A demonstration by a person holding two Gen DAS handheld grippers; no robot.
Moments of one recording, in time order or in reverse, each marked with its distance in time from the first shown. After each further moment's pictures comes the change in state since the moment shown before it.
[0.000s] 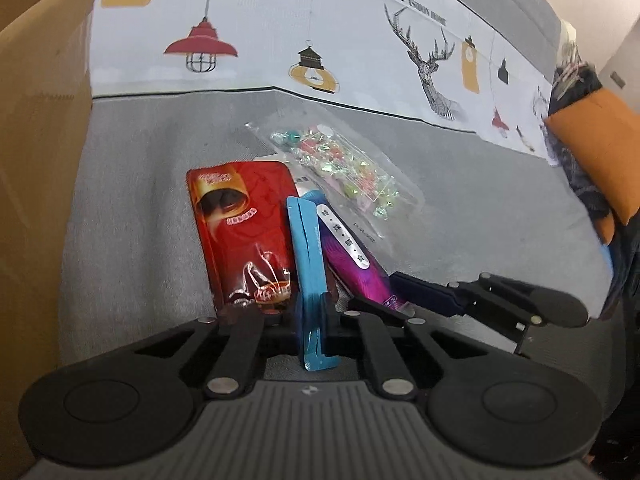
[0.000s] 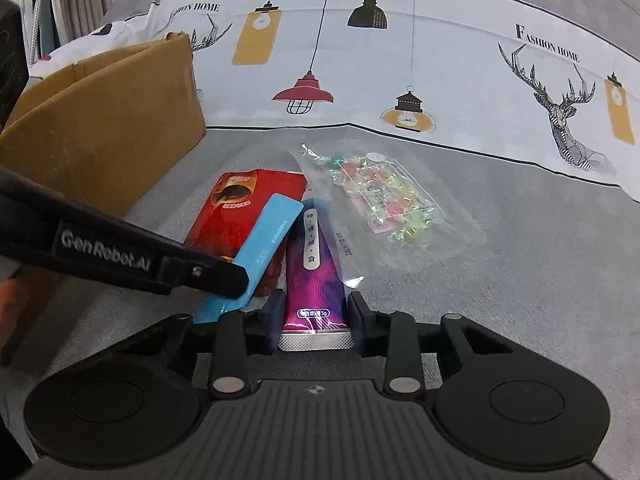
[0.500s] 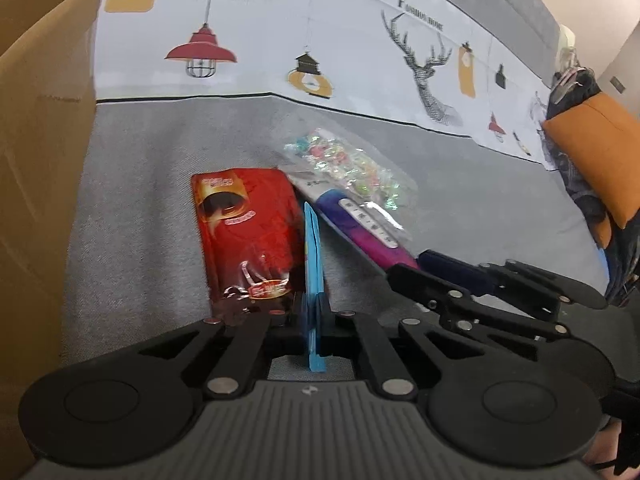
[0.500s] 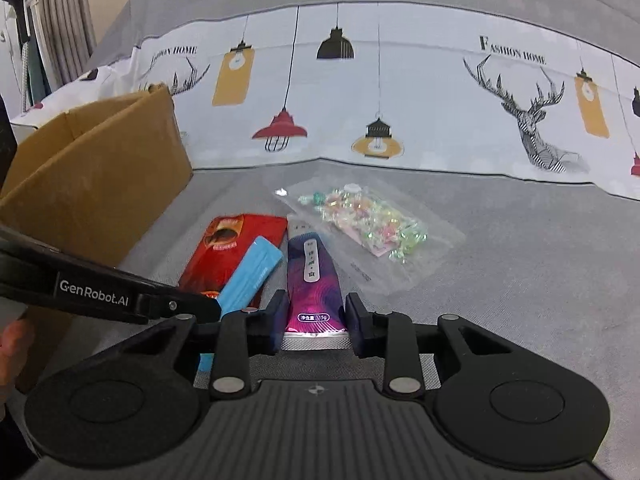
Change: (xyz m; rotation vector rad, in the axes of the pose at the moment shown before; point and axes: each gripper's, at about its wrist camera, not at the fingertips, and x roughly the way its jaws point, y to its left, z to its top) left arm -0.011 -0.008 0.000 0.014 -0.006 -0.005; right arm -0.028 -0.022 0.008 0.095 -0.075 0.007
